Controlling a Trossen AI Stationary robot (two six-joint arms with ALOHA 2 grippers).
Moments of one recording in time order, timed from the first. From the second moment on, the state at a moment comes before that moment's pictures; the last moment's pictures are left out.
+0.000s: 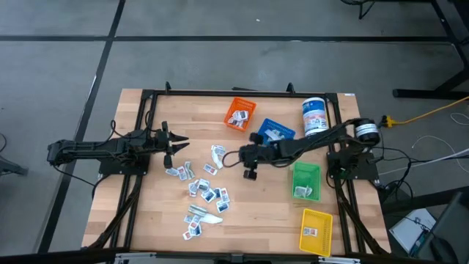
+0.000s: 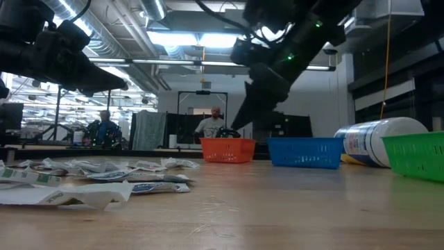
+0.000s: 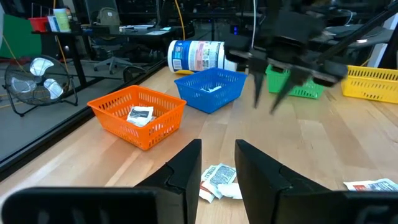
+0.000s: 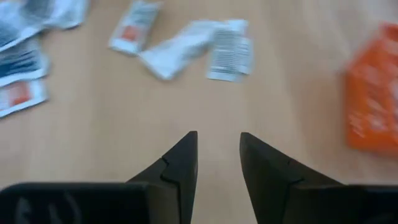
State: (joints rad) left arm 0.11 0.17 0.01 0.03 -0.16 -0.03; right arm 0.09 1.75 1.07 -0.17 0.29 0.07
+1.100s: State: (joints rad) left arm 0.11 0.17 0.01 0.03 -0.16 -0.03; right arm 0.14 2.01 1.30 0.07 0.01 -0.14
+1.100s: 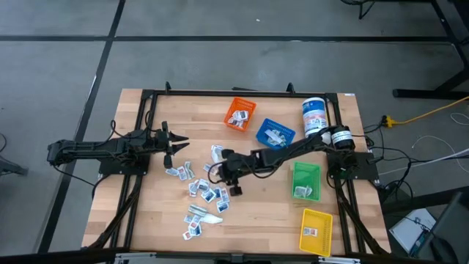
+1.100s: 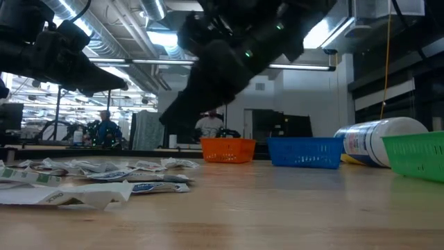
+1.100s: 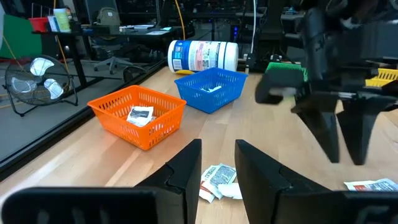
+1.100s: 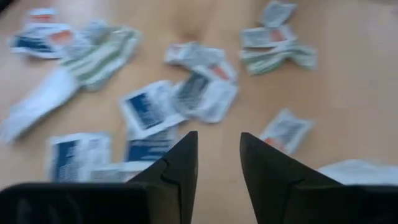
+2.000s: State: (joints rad) left arm 0.11 0.17 0.01 0.03 -0.16 -0.03; right arm 0.03 2.16 1.32 0.12 0.10 -0.16
